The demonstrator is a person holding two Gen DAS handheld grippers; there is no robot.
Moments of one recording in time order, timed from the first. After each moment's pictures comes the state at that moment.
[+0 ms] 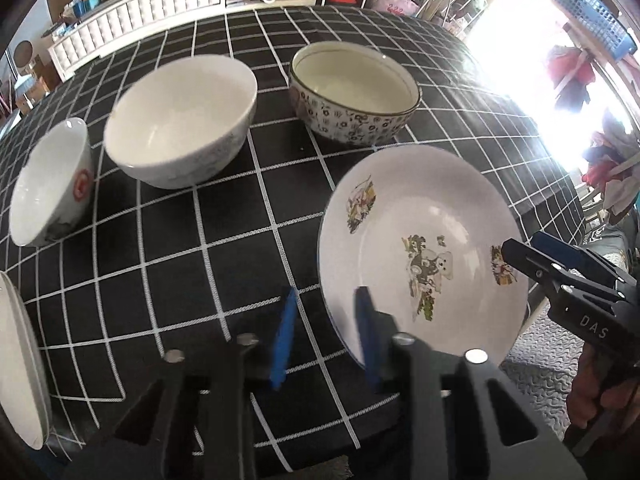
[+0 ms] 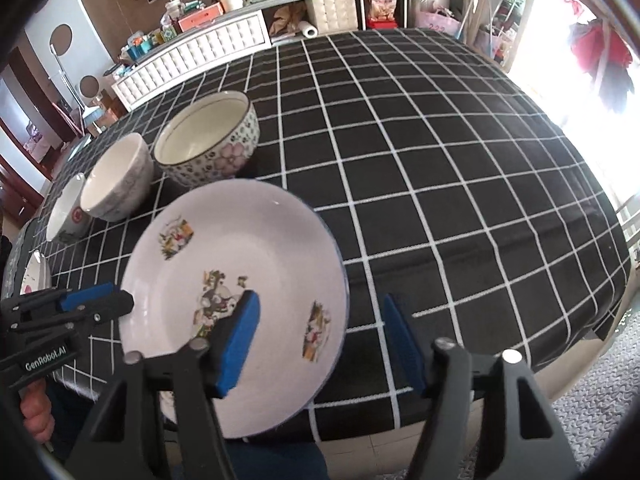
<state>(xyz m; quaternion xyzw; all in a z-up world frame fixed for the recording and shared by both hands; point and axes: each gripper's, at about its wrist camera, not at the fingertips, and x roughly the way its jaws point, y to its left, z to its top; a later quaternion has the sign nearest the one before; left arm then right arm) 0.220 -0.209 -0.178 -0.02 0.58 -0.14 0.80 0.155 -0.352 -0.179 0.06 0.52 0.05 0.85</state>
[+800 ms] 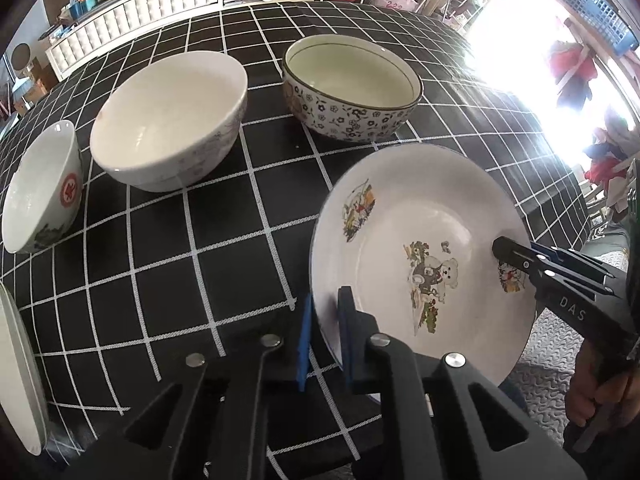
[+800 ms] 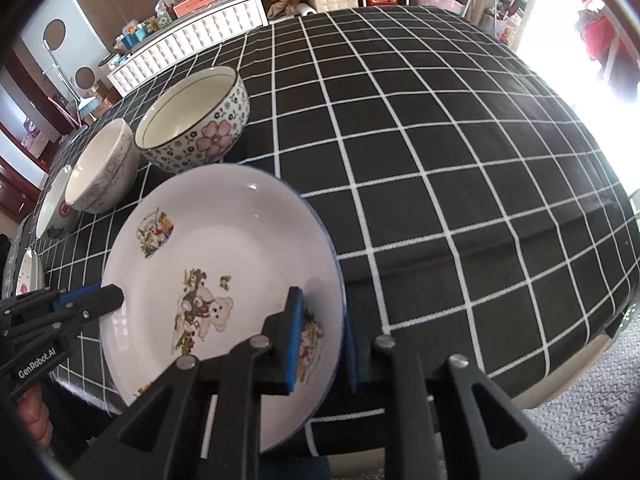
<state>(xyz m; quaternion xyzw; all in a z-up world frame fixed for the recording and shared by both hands) 0.224 -0.219 -0.185 -0.01 0.58 -0.14 0.80 0.159 -0.349 -0.190 0.06 0.54 0.05 0.84</state>
